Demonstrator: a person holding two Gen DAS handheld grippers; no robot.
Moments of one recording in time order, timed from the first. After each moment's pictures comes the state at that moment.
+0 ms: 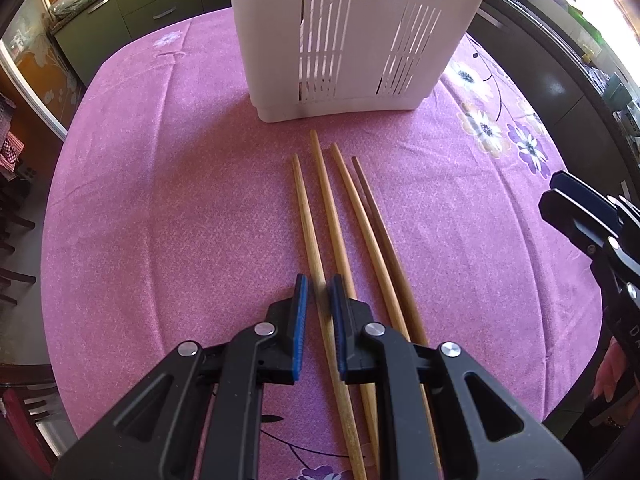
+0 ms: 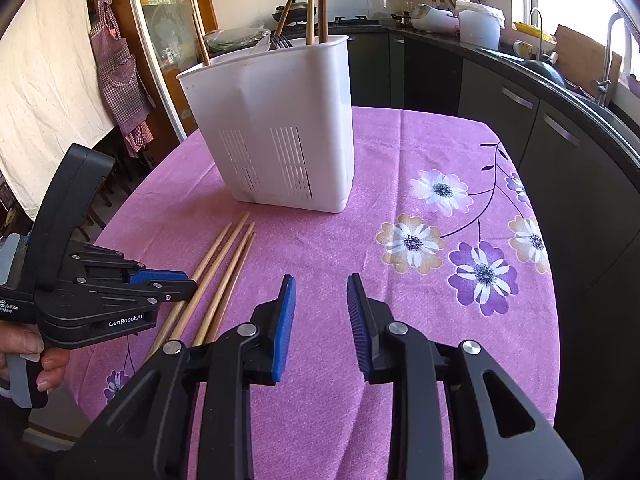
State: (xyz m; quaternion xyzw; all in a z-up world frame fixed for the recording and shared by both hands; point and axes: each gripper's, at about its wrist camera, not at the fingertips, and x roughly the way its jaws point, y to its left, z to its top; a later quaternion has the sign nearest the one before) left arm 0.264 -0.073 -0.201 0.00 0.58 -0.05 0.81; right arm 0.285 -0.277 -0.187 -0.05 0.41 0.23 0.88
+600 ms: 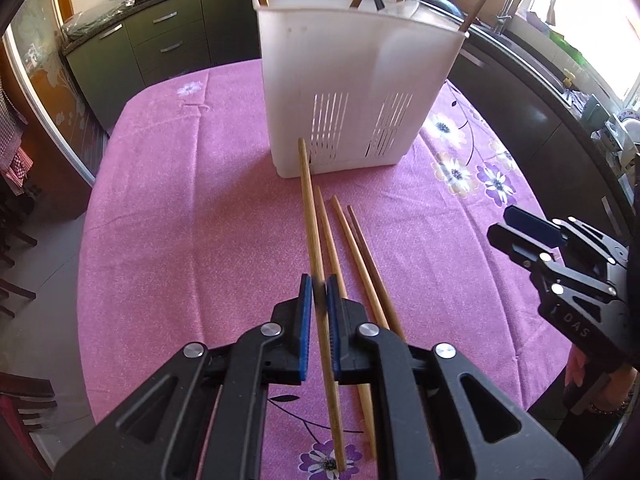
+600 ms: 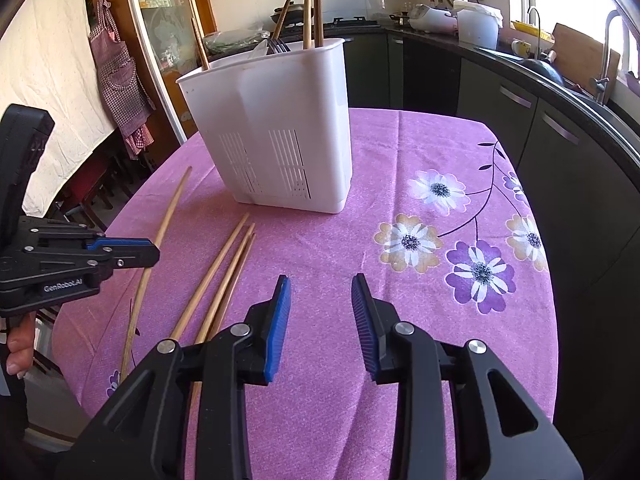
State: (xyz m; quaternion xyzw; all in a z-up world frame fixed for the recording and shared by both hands) left arm 0.236 -0.056 -0.139 -0.01 0.52 -0.05 0.86; right arm 0.283 -0.278 -0.185 -0.04 0.41 0.23 0.88
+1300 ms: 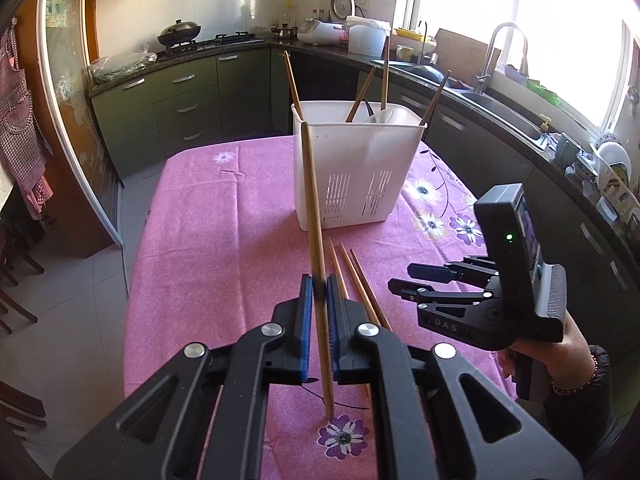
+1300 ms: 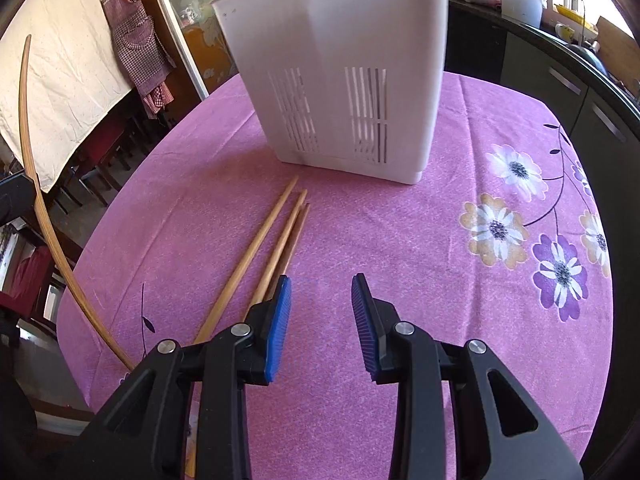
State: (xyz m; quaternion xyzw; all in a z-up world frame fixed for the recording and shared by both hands) left arm 0.166 -0.032 -0.082 -0.02 0.40 -0.05 0.92; right arm 0.301 -0.213 -0.222 -0.07 0.47 0.27 0.83
